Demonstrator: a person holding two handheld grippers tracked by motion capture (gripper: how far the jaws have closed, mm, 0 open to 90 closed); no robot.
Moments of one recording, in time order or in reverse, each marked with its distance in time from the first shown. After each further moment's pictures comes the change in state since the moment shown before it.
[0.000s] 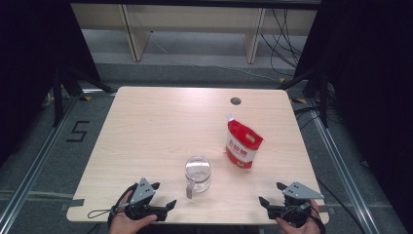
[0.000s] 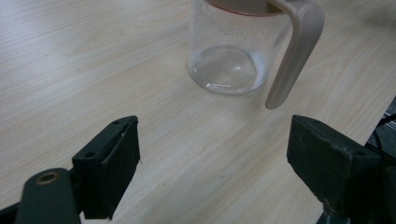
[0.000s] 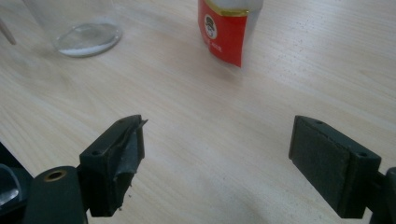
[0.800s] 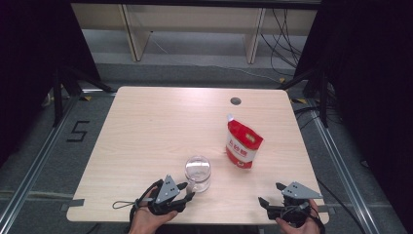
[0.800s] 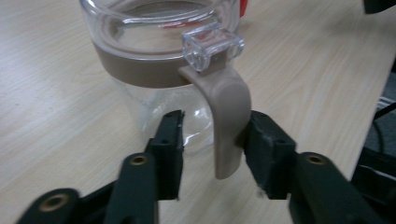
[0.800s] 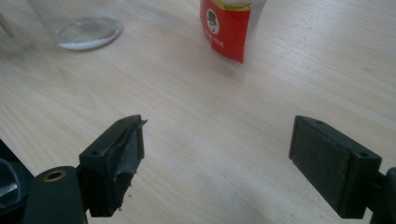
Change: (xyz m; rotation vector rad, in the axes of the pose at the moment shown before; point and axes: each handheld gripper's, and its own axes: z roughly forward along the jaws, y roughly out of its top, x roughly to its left) left arm -0.032 0.028 0.034 -0.031 -0.070 0.135; right arm -0.003 0.000 0.003 0.008 0.013 -0.049
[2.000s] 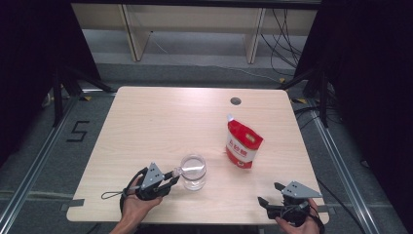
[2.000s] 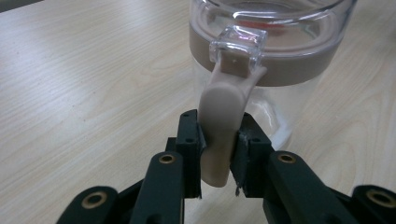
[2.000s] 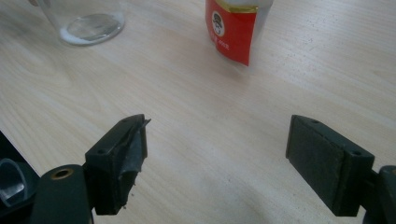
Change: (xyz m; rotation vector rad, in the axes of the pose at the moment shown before) left arm 0.054 -0.008 -0.006 -0.031 0.092 0.001; right arm -0.002 0.001 0.001 -0.004 0.026 -0.004
